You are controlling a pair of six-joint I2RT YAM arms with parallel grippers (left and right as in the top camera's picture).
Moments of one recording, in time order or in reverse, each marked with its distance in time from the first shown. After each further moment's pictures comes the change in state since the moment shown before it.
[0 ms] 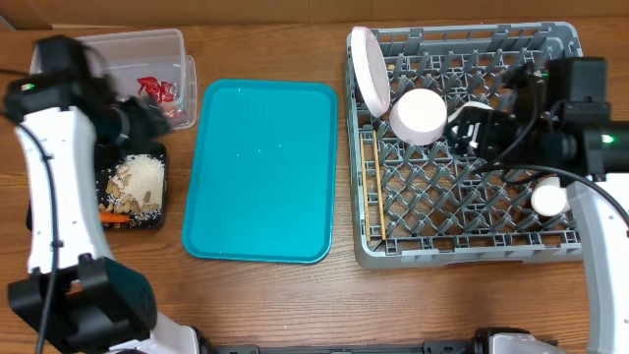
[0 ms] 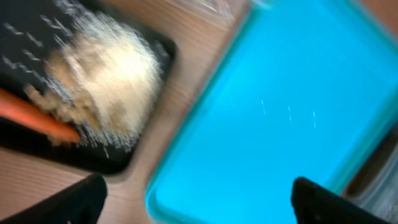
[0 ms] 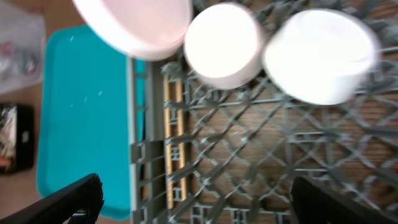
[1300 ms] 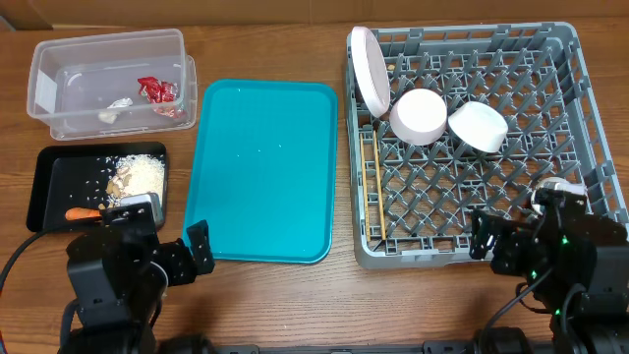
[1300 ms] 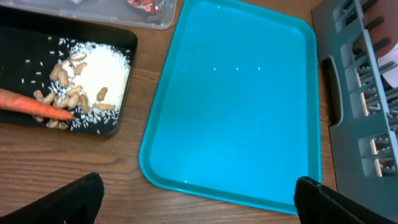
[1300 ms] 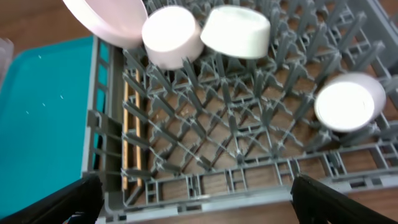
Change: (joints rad) left arm -0.093 -1.141 -0.826 0.273 0.011 0.128; right arm 0.048 -0.758 -0.488 0.028 0.276 0.077
